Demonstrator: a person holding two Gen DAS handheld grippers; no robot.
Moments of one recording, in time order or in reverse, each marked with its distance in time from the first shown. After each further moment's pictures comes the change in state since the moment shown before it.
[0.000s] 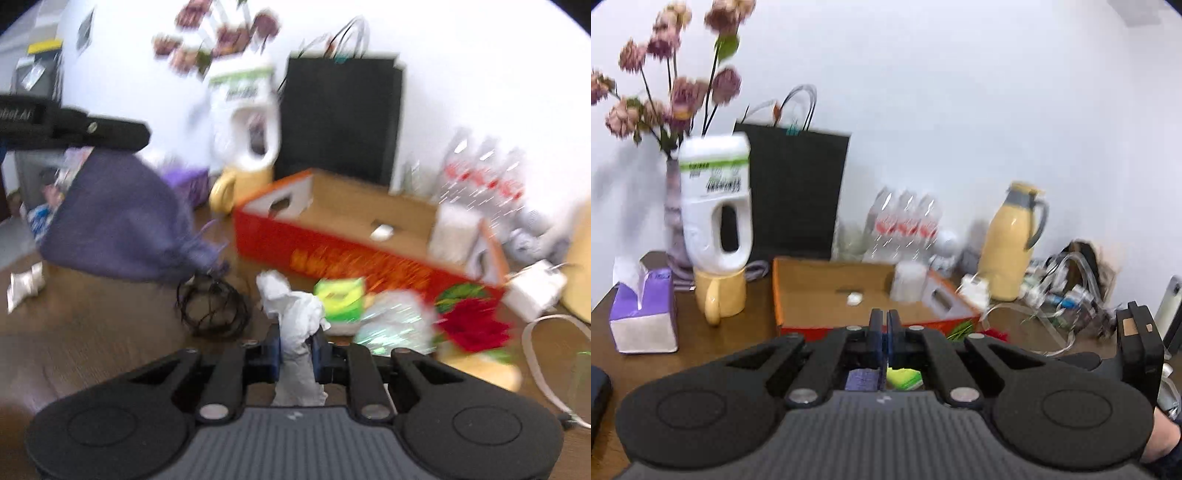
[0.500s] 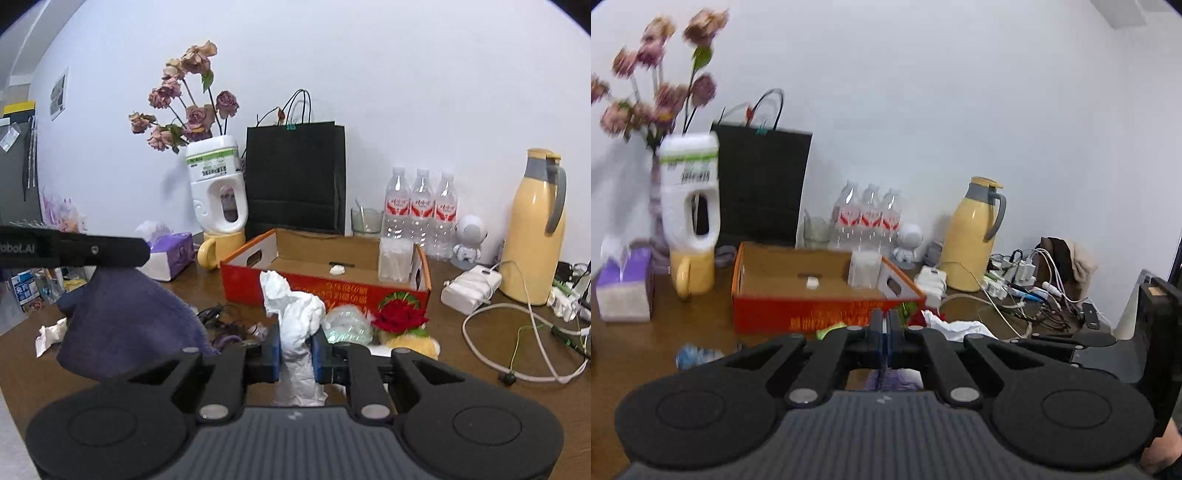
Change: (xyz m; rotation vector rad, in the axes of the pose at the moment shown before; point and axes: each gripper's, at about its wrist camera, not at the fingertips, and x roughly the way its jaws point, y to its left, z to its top) left arm -0.029 -0.064 -0.019 0.010 -0.005 -0.037; right arm -0.099 0.001 -0.016 0.113 -0.171 -0.074
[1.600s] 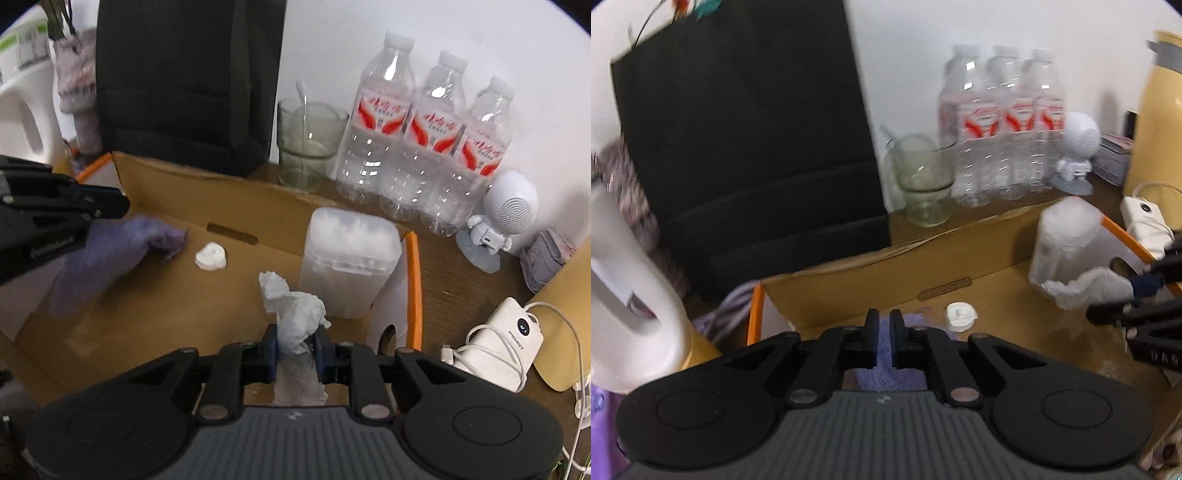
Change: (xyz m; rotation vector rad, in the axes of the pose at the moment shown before) left arm 0.379 0.125 0.057 0.190 0.428 0.321; right arm 0.343 -0.139 0.112 -0.071 0.512 -0.130
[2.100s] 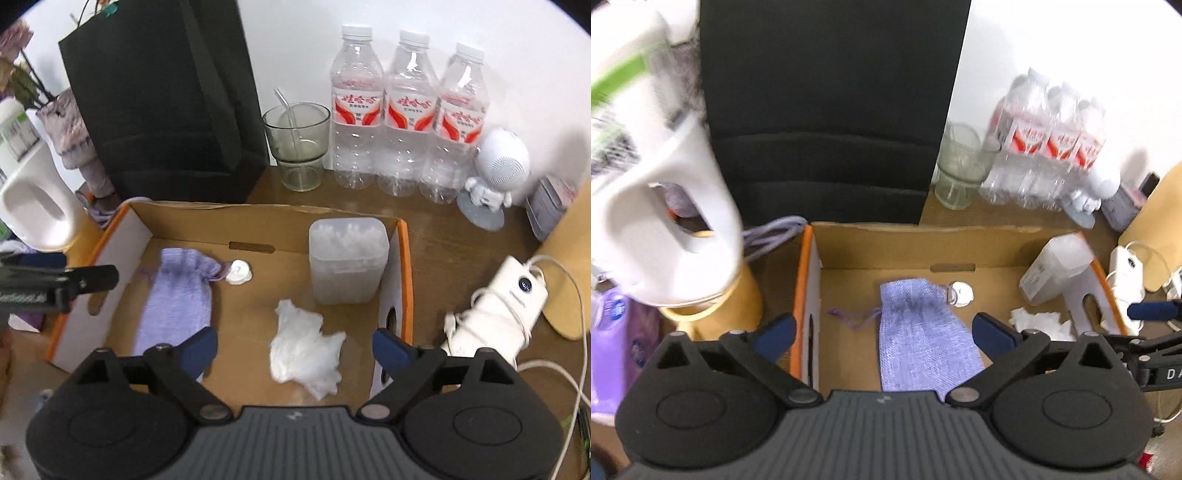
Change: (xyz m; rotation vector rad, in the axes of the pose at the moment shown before) left arm -0.052 0.047 0.021 -0.265 0.172 -0.056; right arm -0.049 -0.026 0.023 0.219 0.098 0.135
